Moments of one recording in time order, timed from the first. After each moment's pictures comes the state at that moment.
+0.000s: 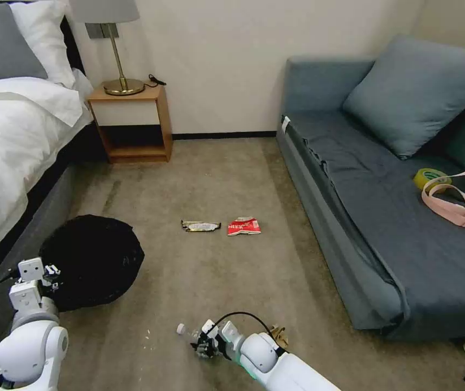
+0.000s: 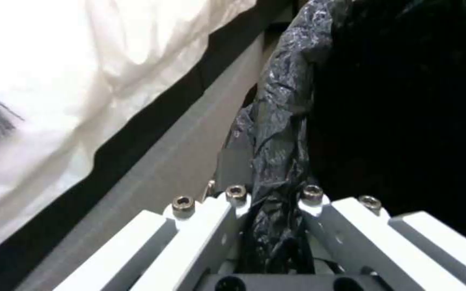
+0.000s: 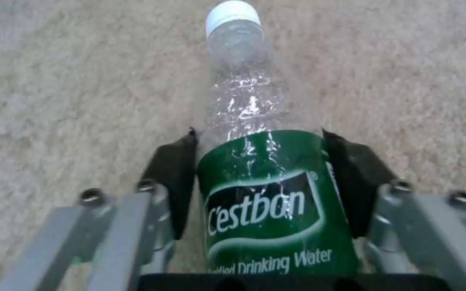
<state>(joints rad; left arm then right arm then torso) 1.42 -1.30 -0.88 -1.95 -0.22 0.39 -0.29 -0.95 1.39 -0.30 1.16 0.12 -0.30 -0.25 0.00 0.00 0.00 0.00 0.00</state>
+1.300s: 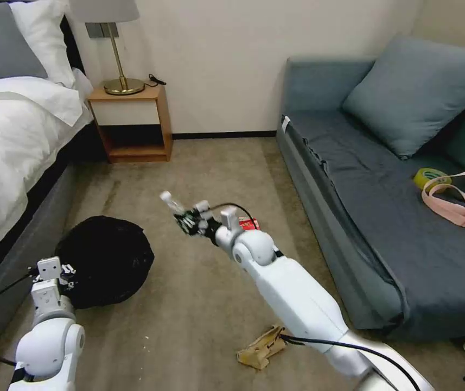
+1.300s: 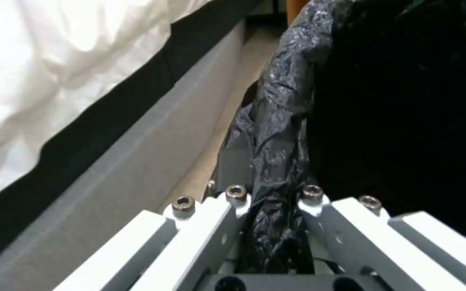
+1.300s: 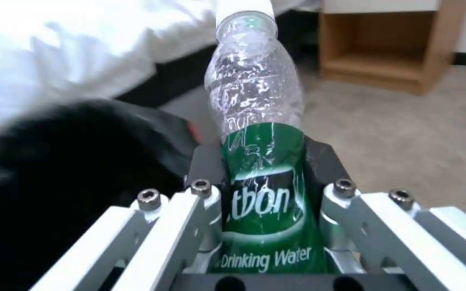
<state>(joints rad) 1.38 -1.33 -0.82 -1.91 -0.16 0.37 -0.29 -0.58 1.46 -0.17 1.36 0.48 -0.34 -0.21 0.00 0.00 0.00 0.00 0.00</state>
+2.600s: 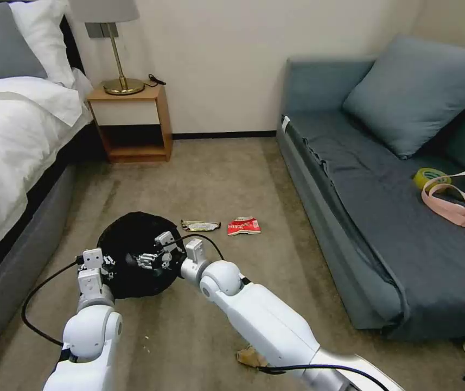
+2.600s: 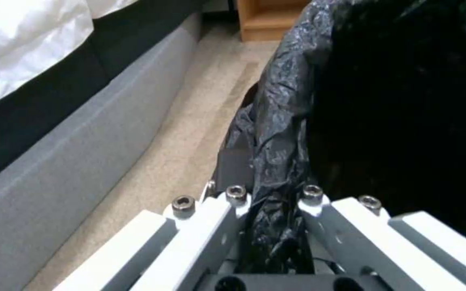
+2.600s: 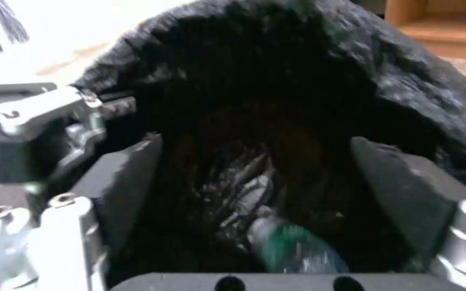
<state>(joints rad) 1.31 -1.41 -0.67 -1.88 -0.10 0.38 -0.29 -0.65 1.55 -0.33 1.26 0.47 -0.17 -0.22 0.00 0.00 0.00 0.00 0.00</state>
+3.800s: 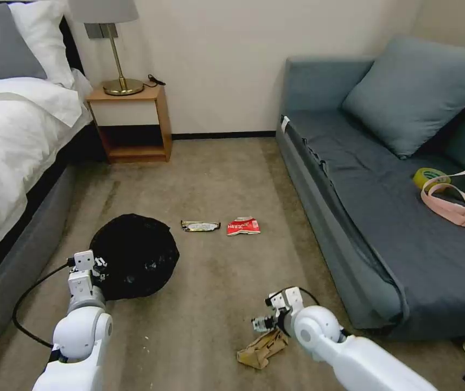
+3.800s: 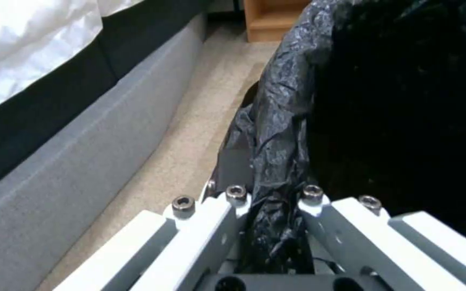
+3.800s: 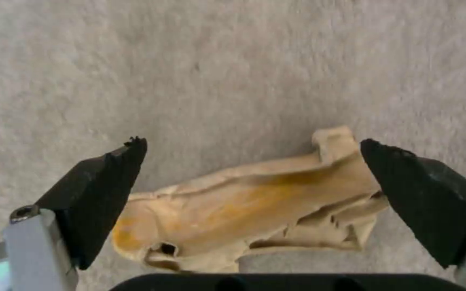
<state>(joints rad) 1.30 -1.35 -0.70 -1.83 -0.15 0.35 -0.28 -1.00 1.04 -0.24 1.63 1.00 -0.74 0.50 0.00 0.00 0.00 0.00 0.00</state>
